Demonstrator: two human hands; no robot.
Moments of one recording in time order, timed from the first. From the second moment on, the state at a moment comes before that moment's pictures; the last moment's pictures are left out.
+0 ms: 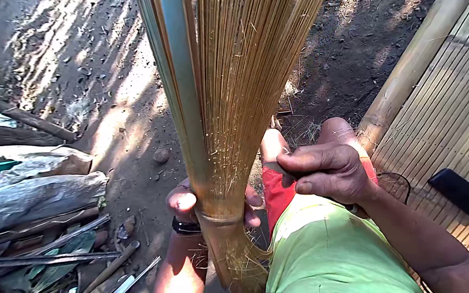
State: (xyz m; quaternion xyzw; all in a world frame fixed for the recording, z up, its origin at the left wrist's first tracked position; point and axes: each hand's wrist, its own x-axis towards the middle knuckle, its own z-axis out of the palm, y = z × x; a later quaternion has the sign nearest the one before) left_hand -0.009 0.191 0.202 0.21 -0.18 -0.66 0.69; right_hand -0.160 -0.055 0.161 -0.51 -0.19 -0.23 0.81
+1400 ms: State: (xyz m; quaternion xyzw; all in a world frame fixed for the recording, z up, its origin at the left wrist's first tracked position) left_hand 0.027 0.189 0.199 0.33 -0.18 -0.58 0.72; right_hand -0.198 -0.035 0.123 -0.56 -0.23 -0.11 0.79
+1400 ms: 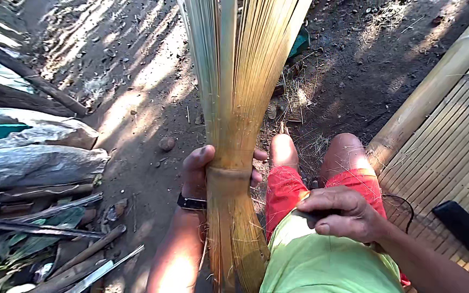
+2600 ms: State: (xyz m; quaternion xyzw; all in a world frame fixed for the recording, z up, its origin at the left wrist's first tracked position) left_hand -0.037 0.173 0.215 0.30 -0.23 -0.60 0.71; right_hand -0.161 -0.072 0.172 -0.74 -0.07 -0.42 0.53
